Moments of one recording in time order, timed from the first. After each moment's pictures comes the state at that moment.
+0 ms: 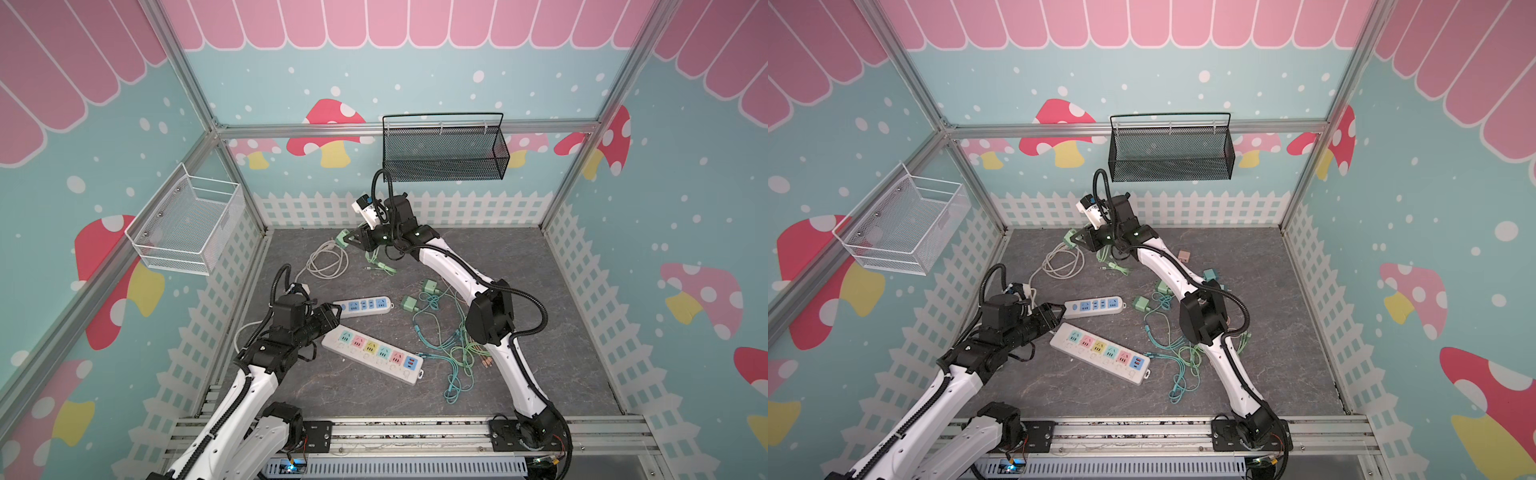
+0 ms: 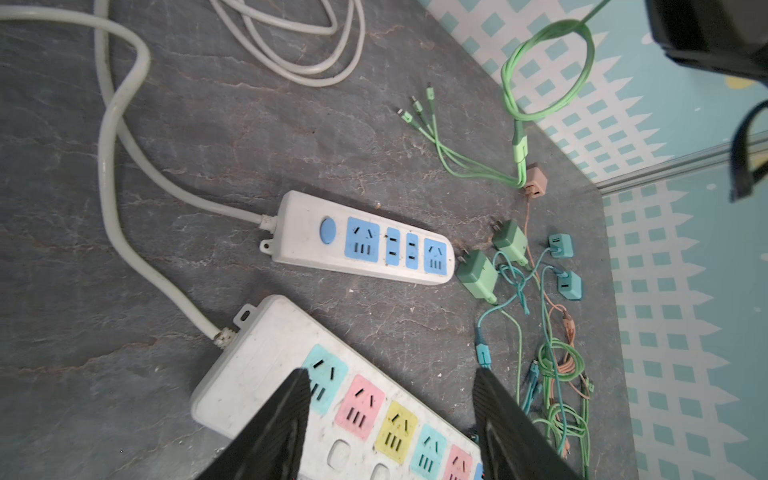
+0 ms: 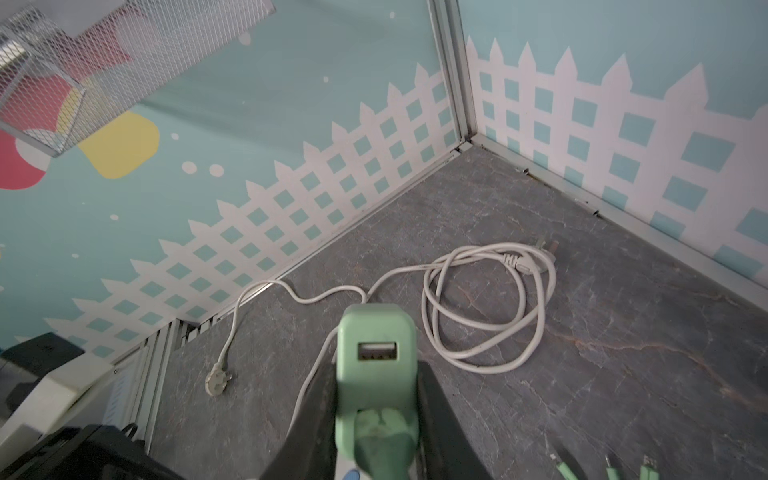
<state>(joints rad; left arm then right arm) -0.19 0.84 0.59 -0.42 0.16 -0.72 0.64 2.44 2.42 -0.41 -0.63 0.12</state>
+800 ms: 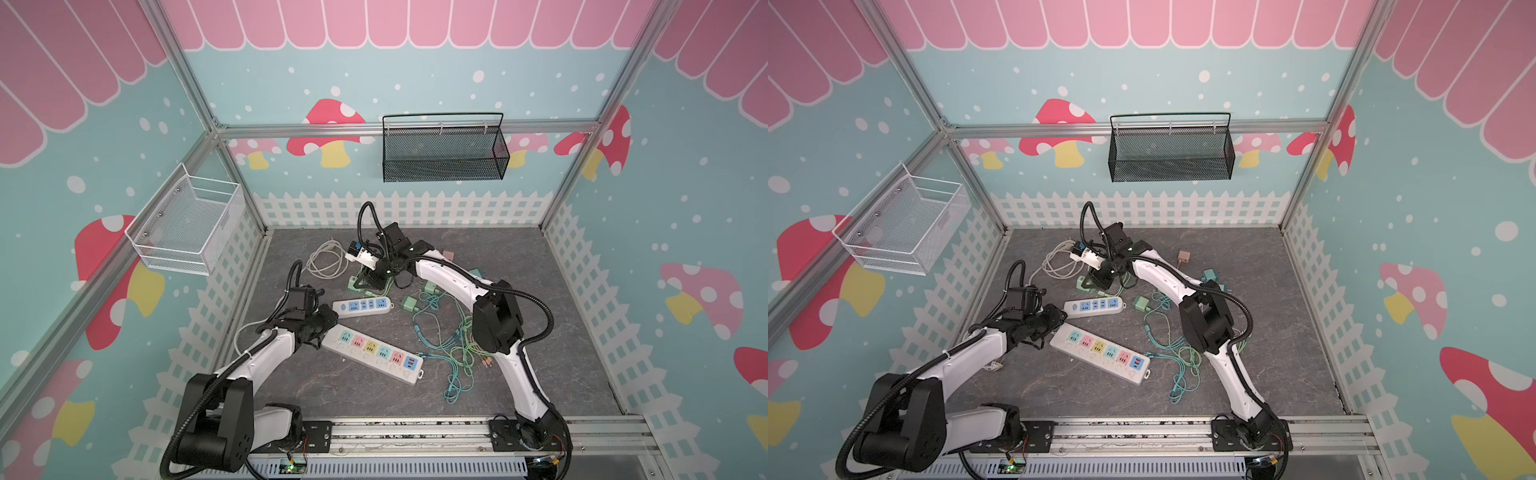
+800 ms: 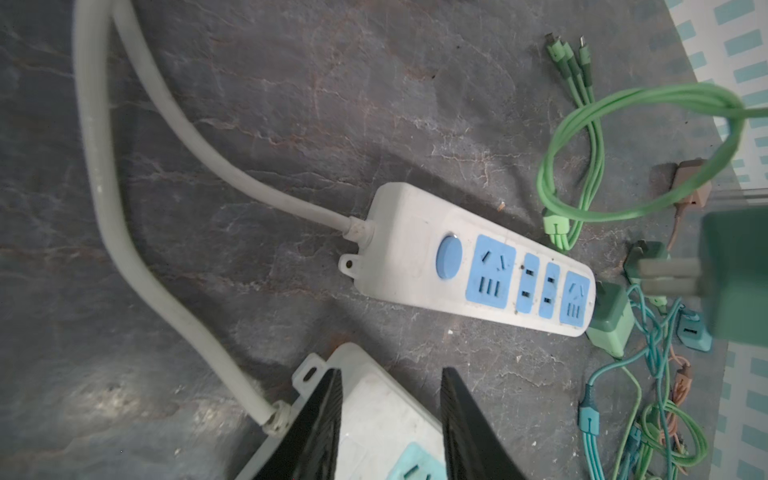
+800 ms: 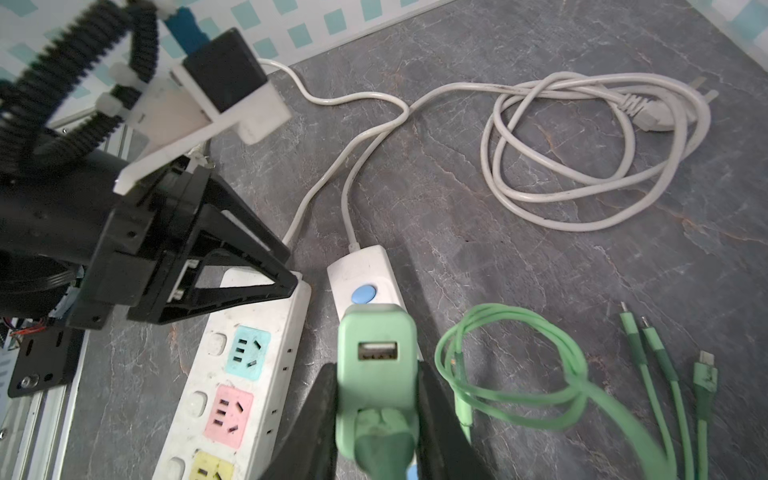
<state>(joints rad) -0.10 1.28 0.59 -0.24 0.21 -0.69 0.72 2.30 2.11 -0.69 -0.59 -0.38</state>
